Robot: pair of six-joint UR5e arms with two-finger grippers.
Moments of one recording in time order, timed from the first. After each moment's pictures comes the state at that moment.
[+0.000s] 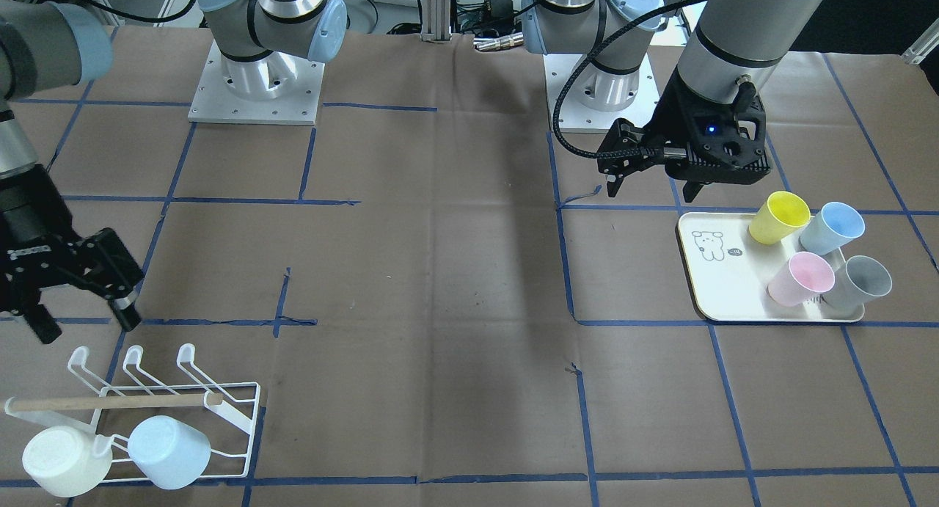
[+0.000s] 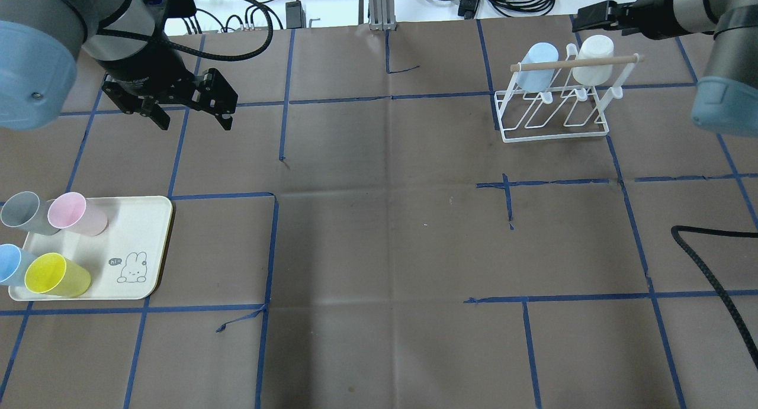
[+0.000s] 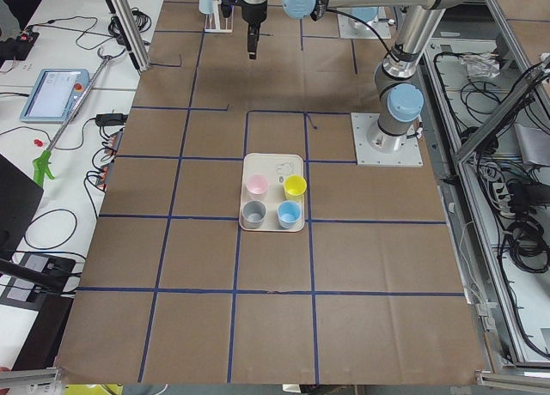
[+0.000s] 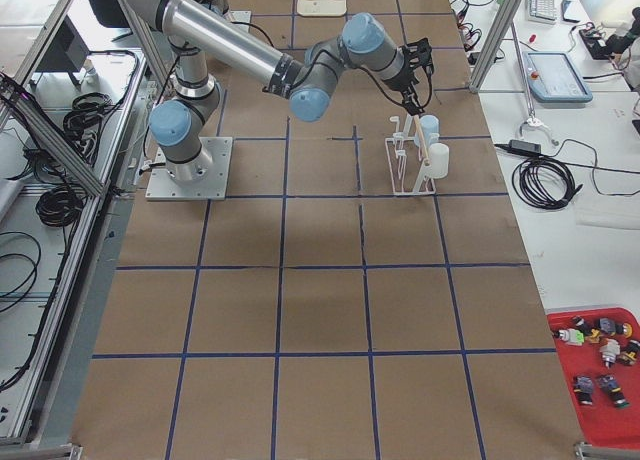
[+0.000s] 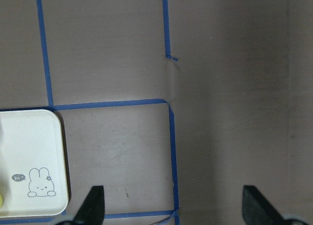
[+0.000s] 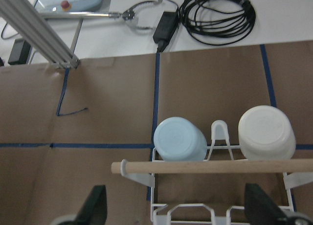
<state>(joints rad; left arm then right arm) -1.53 -1.59 -1.59 -1.49 1.56 0.10 1.29 -1.44 1.78 -2.39 -1.20 -0.20</state>
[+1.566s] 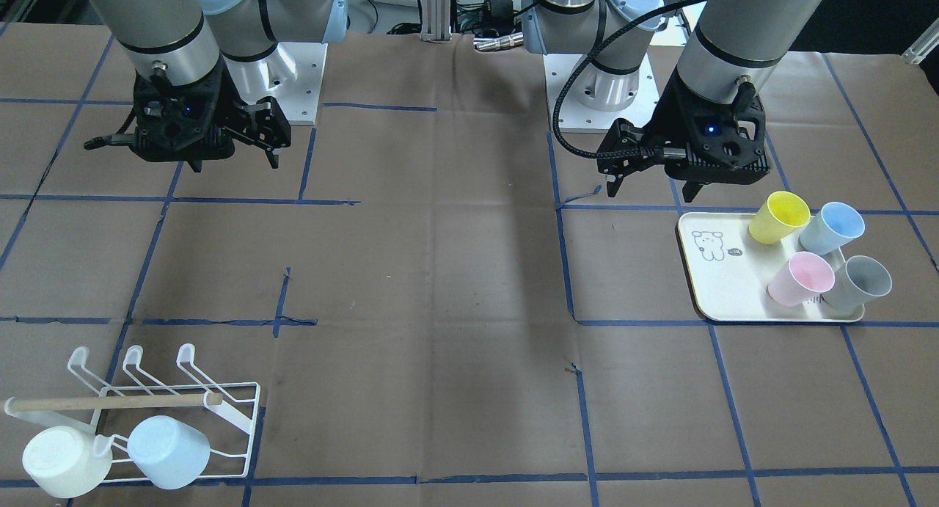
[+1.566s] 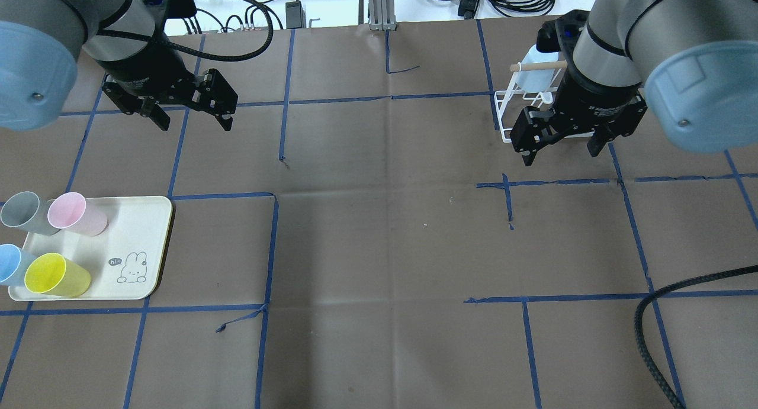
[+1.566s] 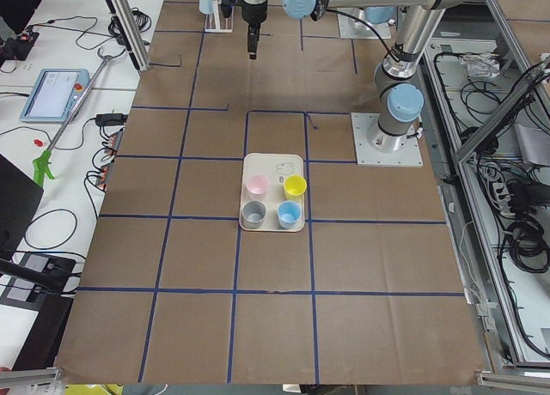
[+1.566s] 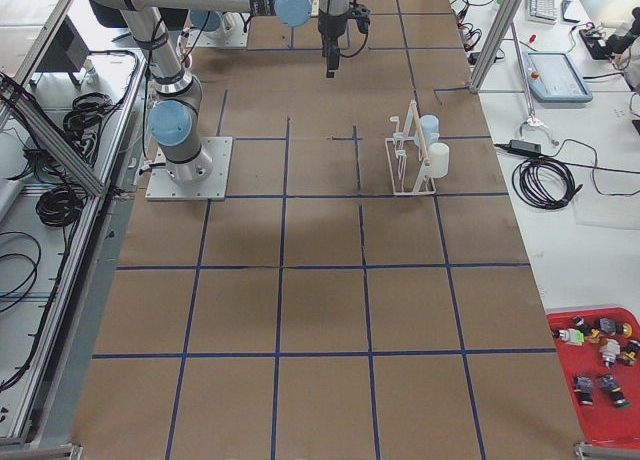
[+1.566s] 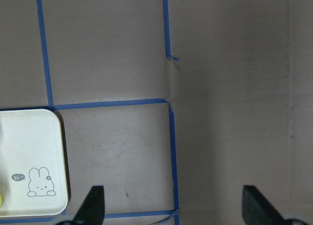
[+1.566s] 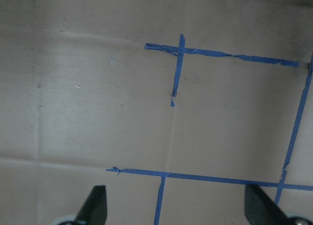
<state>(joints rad) -1.53 -1.59 -1.59 -1.49 1.56 0.10 1.63 -1.62 1.71 -1.61 -1.58 -0.07</state>
